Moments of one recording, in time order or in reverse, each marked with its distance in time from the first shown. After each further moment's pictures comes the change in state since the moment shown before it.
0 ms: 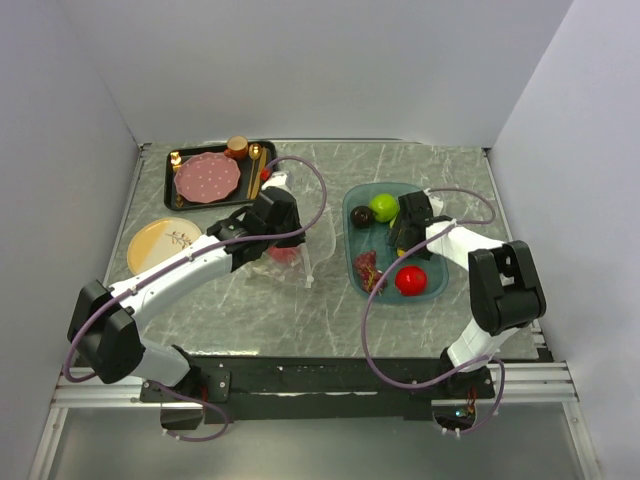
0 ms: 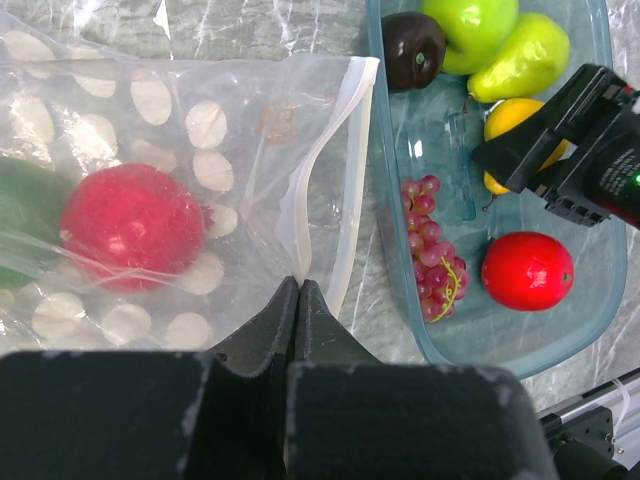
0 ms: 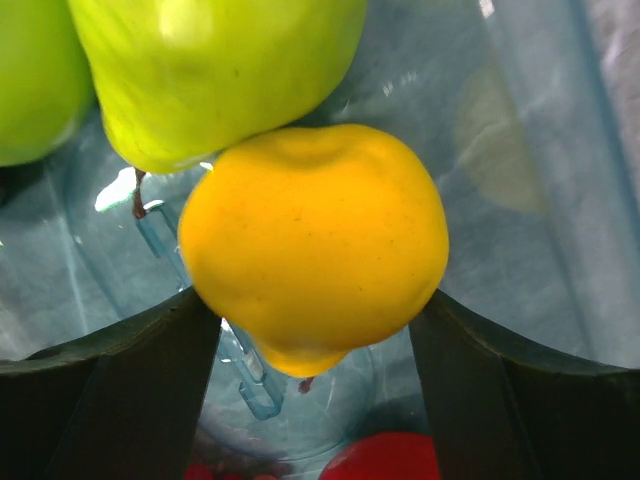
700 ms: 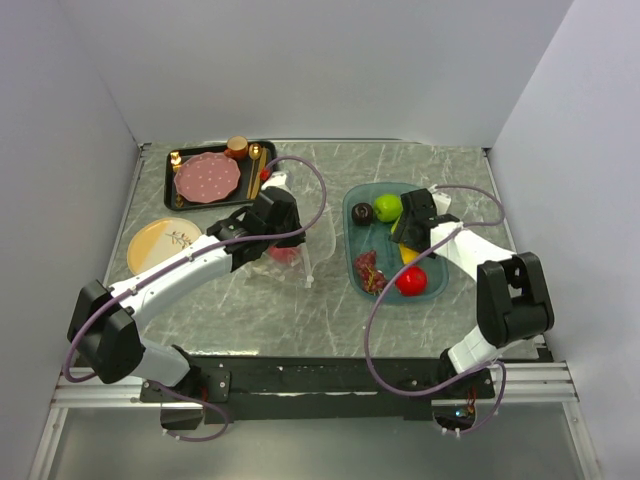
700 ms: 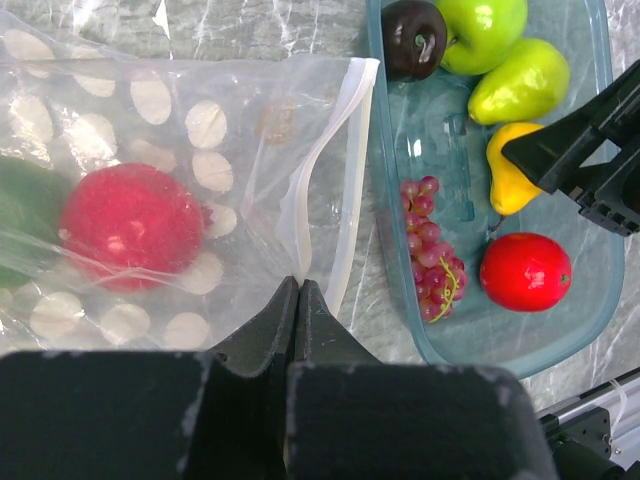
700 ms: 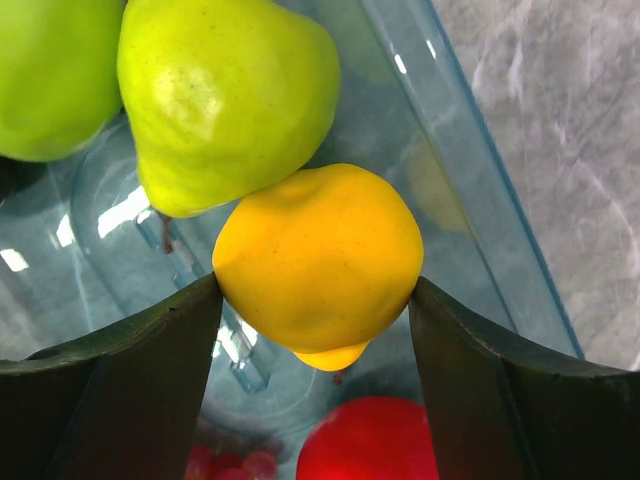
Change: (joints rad) left arm 0.000 0.000 0.000 0.000 0.000 -0.005; right arm 0.011 -0.077 0.010 -0.079 0.079 0.030
